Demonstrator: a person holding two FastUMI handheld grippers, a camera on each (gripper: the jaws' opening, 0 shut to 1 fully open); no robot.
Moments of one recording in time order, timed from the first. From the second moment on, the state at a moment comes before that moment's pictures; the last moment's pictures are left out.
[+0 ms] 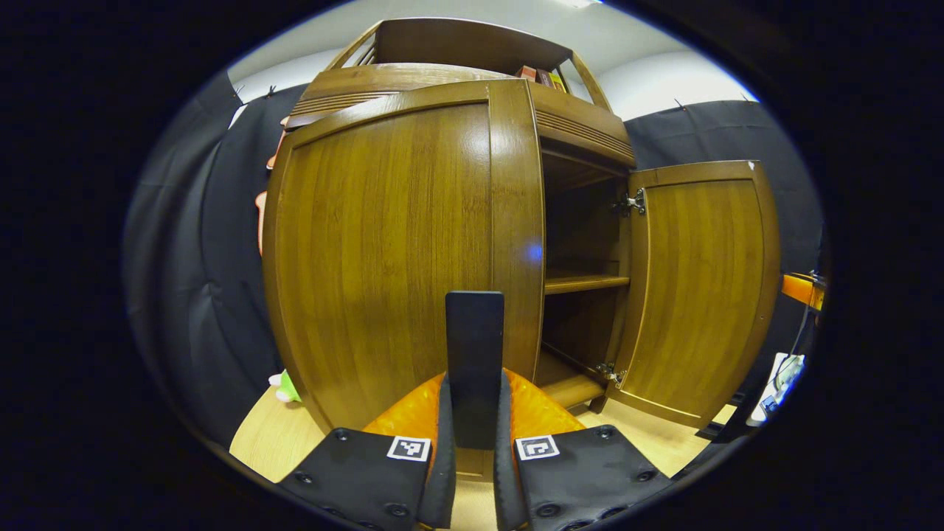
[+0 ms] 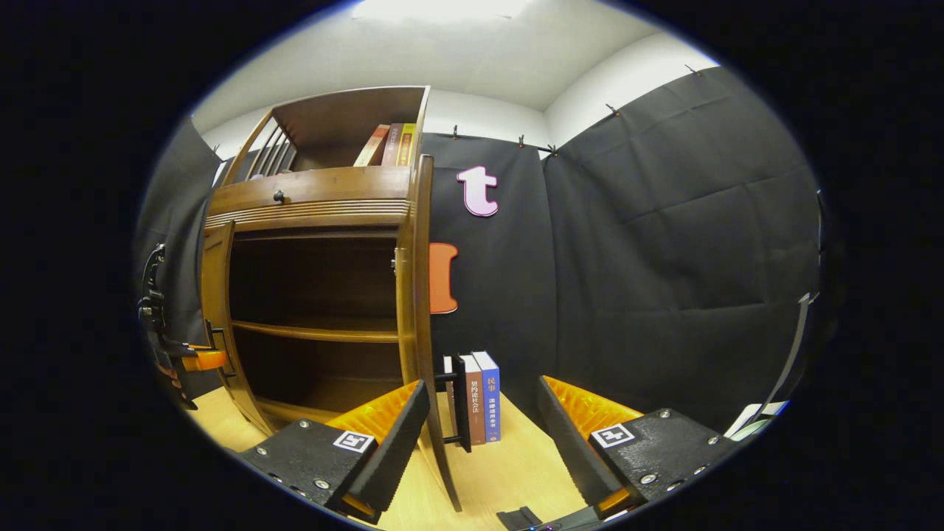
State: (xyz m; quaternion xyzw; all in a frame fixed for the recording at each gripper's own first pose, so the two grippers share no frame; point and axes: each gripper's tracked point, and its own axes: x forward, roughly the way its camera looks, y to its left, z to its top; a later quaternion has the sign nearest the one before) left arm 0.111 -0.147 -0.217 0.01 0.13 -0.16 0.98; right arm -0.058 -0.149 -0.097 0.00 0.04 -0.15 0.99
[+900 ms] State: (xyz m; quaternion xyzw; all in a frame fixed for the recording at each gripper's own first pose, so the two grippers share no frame) left arm 0.028 -0.045 -0.194 0.00 0.12 -0.13 0.98; right arm -0.050 -0.041 -0.080 0.00 0.03 -0.07 1.00
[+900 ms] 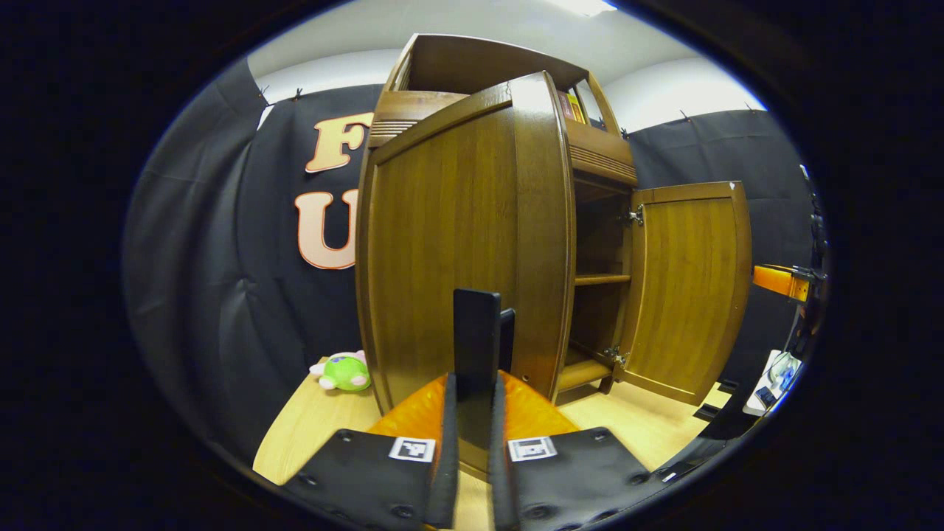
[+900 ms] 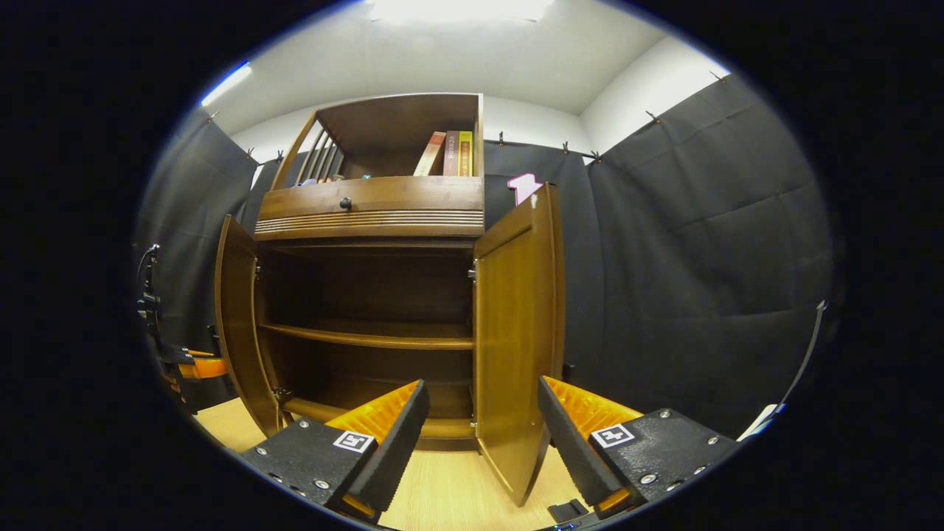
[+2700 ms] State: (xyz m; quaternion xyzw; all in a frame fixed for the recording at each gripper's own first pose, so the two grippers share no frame) left arm 0.008 0.111 -0.177 -0.02 0.09 -0.08 0.99; right arm 0.000 0.070 -0.112 0.02 0.06 0.02 1.00
